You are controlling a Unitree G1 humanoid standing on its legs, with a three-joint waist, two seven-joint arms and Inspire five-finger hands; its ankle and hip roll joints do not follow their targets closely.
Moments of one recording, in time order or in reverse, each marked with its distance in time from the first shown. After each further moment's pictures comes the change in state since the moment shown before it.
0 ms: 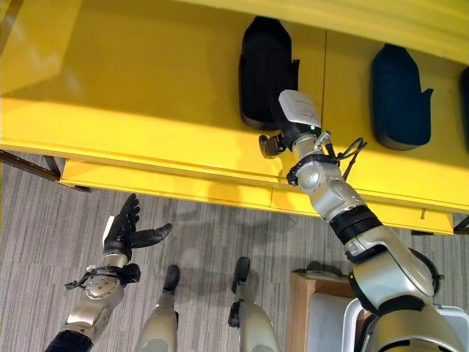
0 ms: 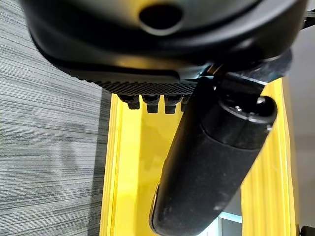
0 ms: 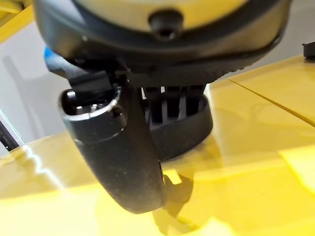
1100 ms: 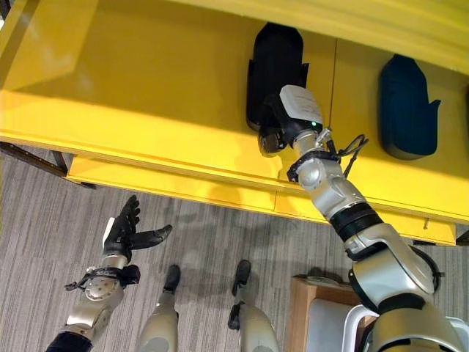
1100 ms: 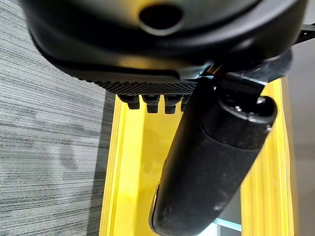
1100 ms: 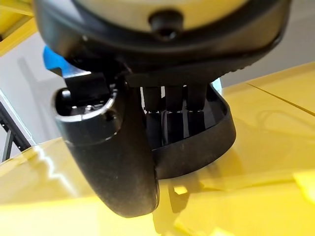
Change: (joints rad) left arm 0.005 0.000 -0.001 0.000 0.000 0.000 -0.006; right arm -0.027 0.006 0.002 0.054 0.000 -0.013 -0.006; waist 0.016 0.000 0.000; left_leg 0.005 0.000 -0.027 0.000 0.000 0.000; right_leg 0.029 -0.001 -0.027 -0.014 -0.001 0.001
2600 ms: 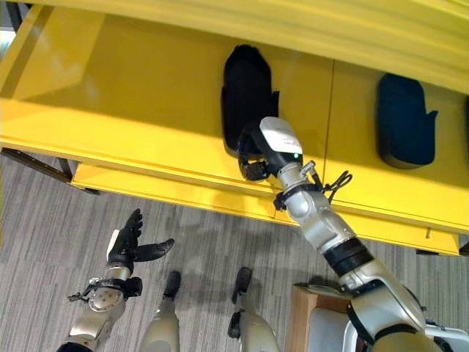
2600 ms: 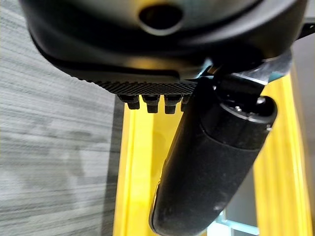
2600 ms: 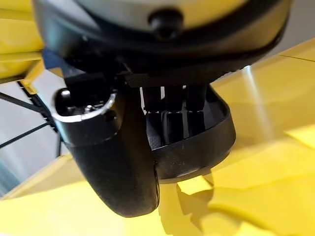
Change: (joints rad) left arm 0.042 -0.028 0.001 0.008 0.069 0.017 -0.001; right arm 0.201 0.032 -0.103 -0.210 -0.074 -0.024 0.015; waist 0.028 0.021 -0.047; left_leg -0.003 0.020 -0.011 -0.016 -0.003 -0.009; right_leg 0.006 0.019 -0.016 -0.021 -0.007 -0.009
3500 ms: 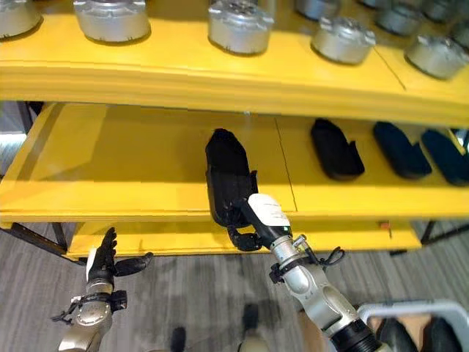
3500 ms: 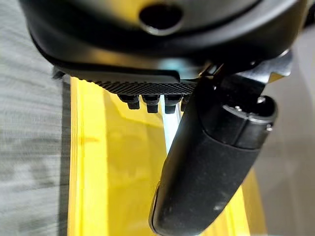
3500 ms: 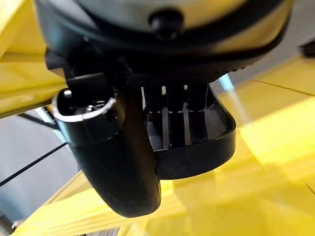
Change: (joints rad) left arm 0.105 -0.021 0.115 0.087 0.045 0.003 0.052; right arm 0.593 0.071 -0.086 -0.431 -0.126 -0.074 0.082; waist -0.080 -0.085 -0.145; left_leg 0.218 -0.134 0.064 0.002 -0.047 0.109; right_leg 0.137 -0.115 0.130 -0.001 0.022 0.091
